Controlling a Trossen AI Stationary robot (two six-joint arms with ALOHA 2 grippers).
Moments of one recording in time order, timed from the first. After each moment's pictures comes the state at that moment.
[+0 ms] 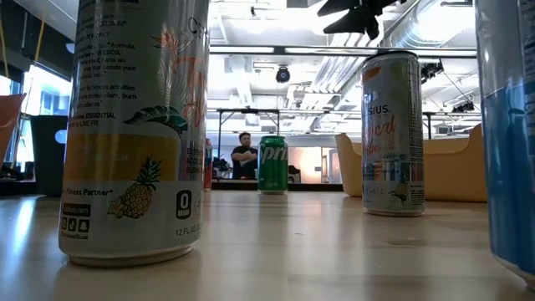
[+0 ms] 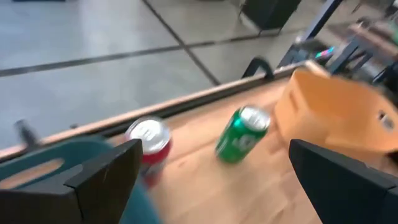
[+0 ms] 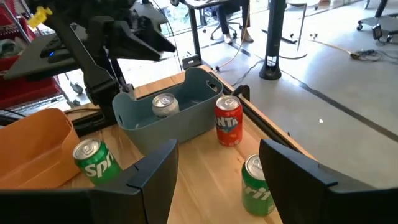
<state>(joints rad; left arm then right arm) 0.33 0.91 0.88 -0.48 -0.45 -0.52 -0.24 1.13 1.08 -0.26 0.14 0.17</state>
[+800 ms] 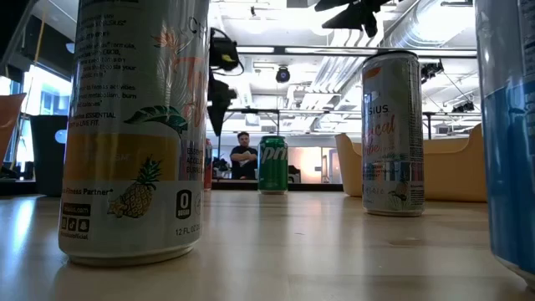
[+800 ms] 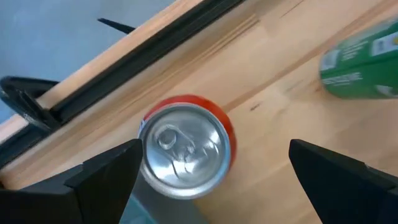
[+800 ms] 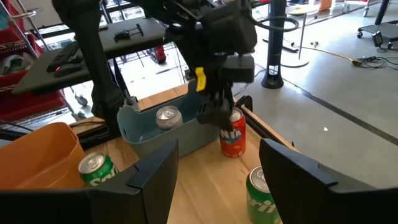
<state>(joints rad) 0.66 1.79 1.51 -0.98 -0.17 -0.27 -0.24 1.13 1.08 -0.21 0.14 0.18</state>
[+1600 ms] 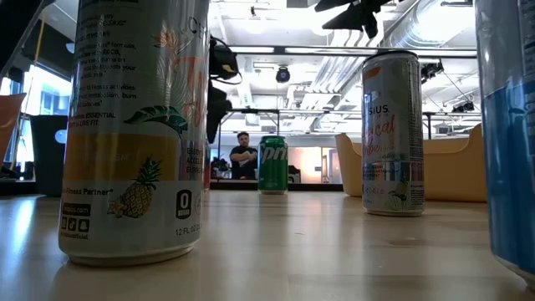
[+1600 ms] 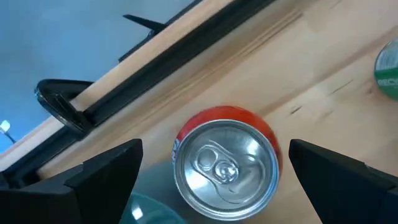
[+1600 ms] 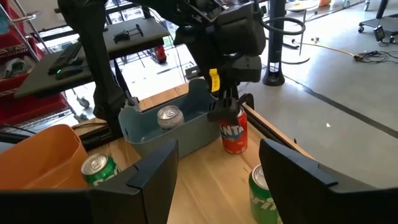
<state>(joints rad) 0.70 1.84 1.55 -1.02 -0.23 -0.22 -0.24 1.13 1.08 -0.22 0.13 0.21</state>
